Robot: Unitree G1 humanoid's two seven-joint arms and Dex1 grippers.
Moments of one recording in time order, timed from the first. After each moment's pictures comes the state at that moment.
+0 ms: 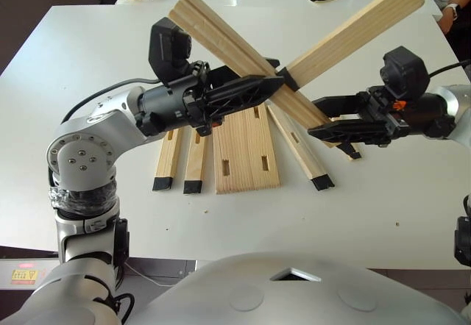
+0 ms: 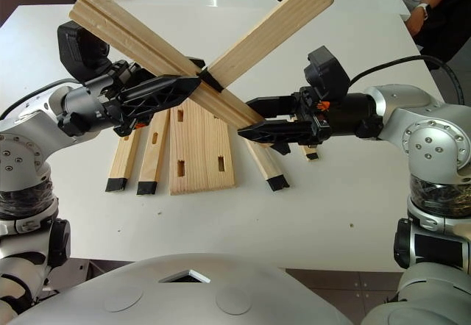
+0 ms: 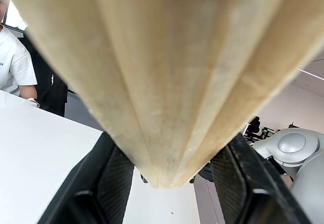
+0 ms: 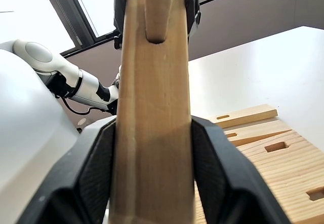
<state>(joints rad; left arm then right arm) -0.37 0.52 0.12 -0.47 -1.46 0.88 -0.62 -0.38 -0.79 -0.11 -0.38 1.12 1.02 1.12</state>
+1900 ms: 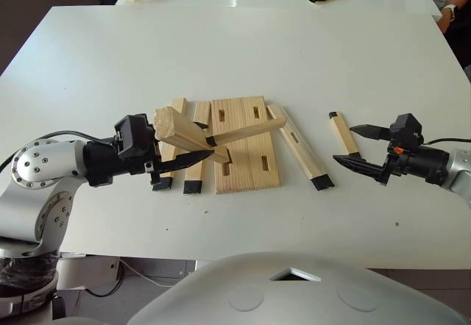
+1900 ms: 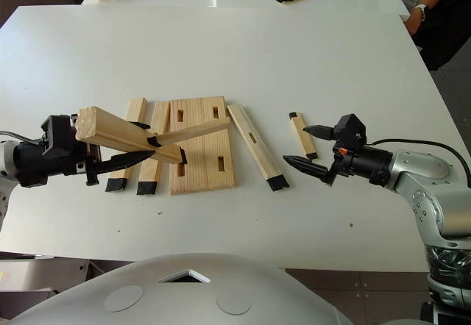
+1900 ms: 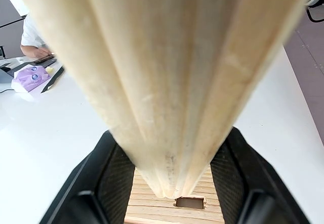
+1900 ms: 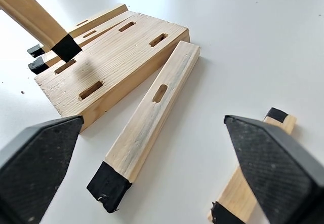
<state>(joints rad) 0.17 0.81 0.25 -0.57 -0.66 0.29 -1.13 0.16 -0.84 -0.22 -0.34 0.62 0.64 0.99</state>
